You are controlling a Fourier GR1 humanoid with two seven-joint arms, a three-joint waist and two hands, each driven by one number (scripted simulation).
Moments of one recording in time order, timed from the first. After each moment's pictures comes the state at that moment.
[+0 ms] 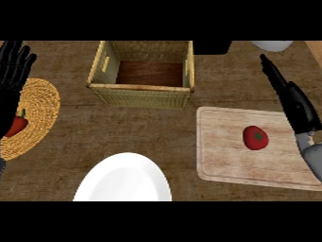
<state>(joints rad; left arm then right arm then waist) -0.26 0.55 -0.07 -1.64 0.34 0.12 -0.09 -0.39 -0.58 0.33 -1.40 -0.11 -0.21 0.02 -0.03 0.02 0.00</state>
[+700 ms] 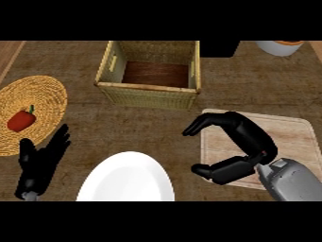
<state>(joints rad) 0.04 0.42 -0.23 -1.37 0.34 0.18 0.15 -0.34 -0.41 0.48 -1.60 -0.29 0.16 -0.24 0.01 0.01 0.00</state>
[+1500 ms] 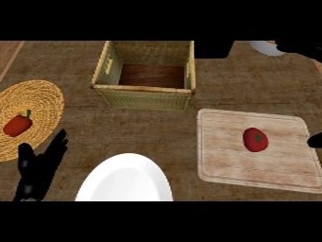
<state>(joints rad) 0.08 0.41 -0.22 -1.40 0.32 0.19 0.16 -0.54 -1.00 0.23 -1.75 -0.06 0.33 0.07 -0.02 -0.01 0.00</state>
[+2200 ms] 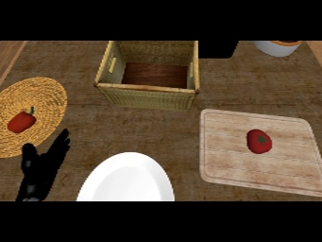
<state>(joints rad) 0.08 0.39 -0.21 -1.40 0.29 0.18 0.16 -0.60 -1.28 0.15 -1.67 -0.07 0.83 0.01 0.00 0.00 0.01</state>
